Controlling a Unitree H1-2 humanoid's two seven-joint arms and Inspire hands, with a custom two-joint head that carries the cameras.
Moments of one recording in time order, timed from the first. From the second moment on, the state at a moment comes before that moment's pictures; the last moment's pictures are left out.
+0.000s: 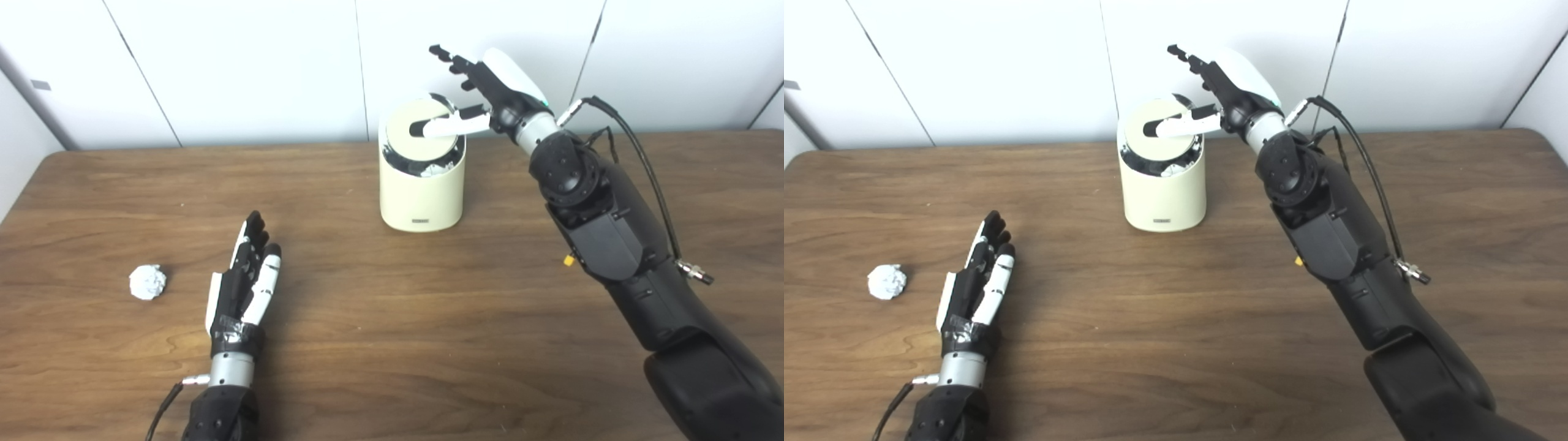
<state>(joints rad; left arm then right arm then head) 0.05 0.01 0.07 -0.10 -0.08 -0.05 0.00 -0.76 -0.25 0.31 0.16 -0.50 0.31 0.16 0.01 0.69</state>
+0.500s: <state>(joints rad) 0.05 -0.01 0.07 -0.10 -0.08 -0.05 0.00 -0.76 -0.25 0.32 0.22 -0.54 0.28 0.16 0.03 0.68</state>
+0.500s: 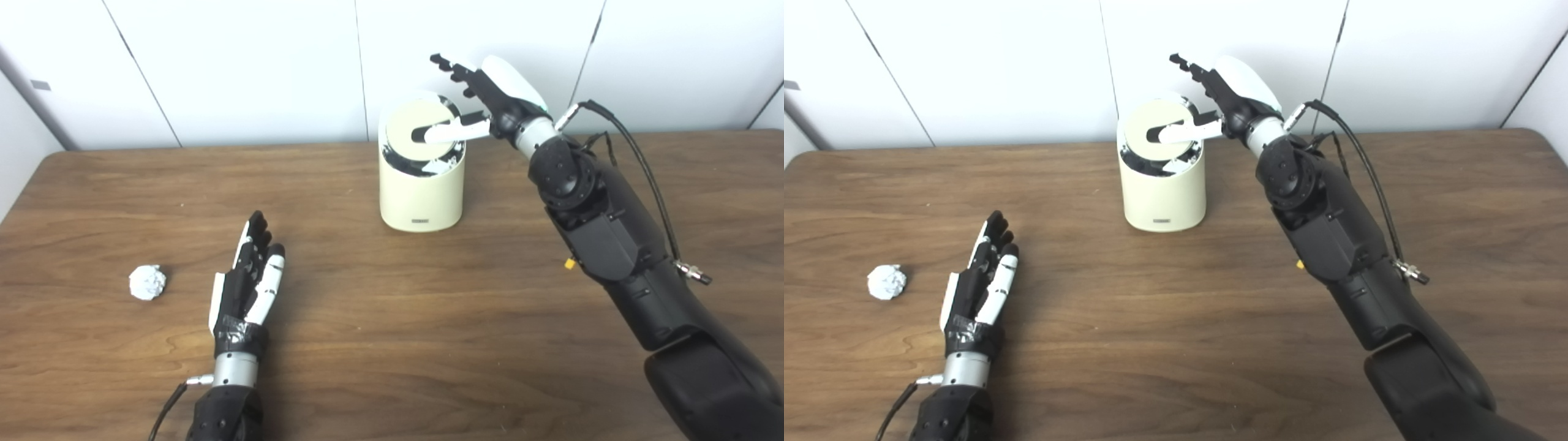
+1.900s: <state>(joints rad) 0.05 -0.05 0.07 -0.10 -0.09 -0.05 0.03 -0.78 -0.28 0.41 0.26 -0.69 0.09 0.03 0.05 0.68</state>
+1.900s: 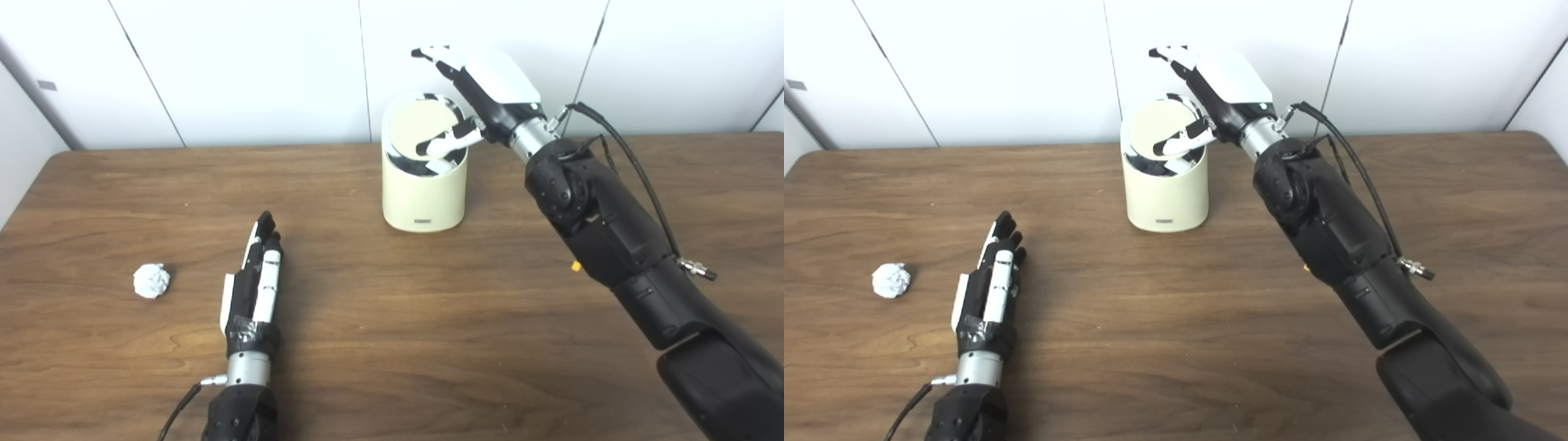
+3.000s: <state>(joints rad) 0.06 -0.04 0.03 -0.10 -0.03 -0.05 0.03 -0.76 -0.19 0.28 0.11 -0.53 0.31 0.27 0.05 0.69</state>
